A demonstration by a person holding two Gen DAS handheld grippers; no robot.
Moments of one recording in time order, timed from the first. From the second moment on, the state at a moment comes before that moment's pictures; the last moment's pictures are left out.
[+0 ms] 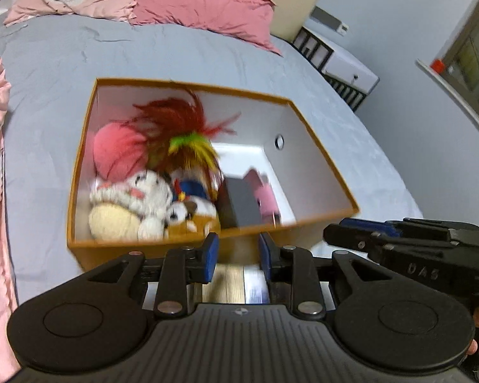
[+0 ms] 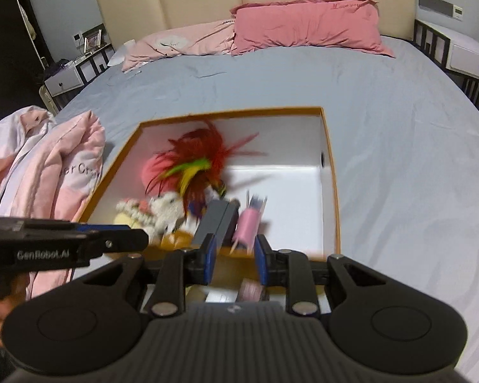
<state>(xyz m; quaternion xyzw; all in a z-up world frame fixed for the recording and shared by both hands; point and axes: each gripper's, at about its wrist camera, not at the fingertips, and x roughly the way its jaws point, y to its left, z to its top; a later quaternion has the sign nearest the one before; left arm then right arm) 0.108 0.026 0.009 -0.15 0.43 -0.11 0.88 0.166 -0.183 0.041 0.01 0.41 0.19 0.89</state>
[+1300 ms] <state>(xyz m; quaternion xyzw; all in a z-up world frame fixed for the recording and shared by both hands) 0.078 -0.025 -0.077 -0.09 0.57 -0.15 0.80 0.136 -0.189 -0.045 0.04 0.44 0.14 0.88</state>
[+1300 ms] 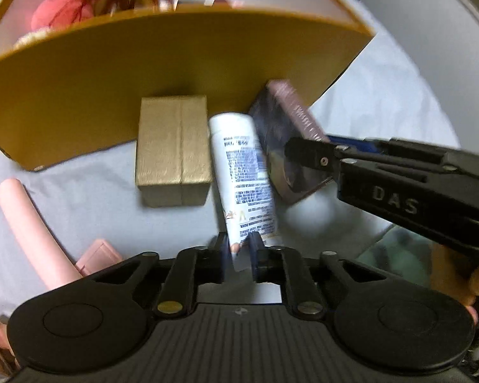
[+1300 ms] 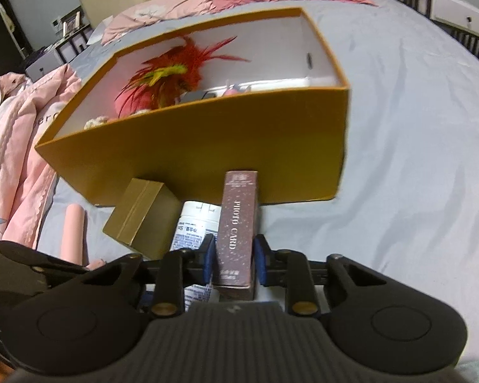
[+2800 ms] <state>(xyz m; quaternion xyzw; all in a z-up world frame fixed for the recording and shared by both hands) 0.082 -0.017 0.051 -0.10 0.39 -0.18 0.90 0.113 -0.229 0.028 0.09 0.43 0.17 0.88</state>
